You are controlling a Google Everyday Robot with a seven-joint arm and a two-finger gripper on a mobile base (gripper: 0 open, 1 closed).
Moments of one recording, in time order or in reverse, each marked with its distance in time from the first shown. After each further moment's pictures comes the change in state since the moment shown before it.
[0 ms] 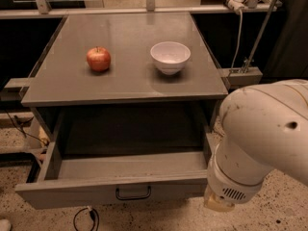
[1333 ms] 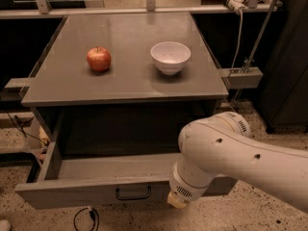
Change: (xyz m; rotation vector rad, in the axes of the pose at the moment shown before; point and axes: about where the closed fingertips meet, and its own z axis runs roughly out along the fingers) arm -0.072 -0.026 0.107 -0.034 -0.106 0.178
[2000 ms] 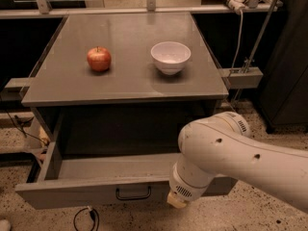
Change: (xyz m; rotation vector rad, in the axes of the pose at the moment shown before) arm 0.000 0.000 0.000 0.000 0.000 0.003
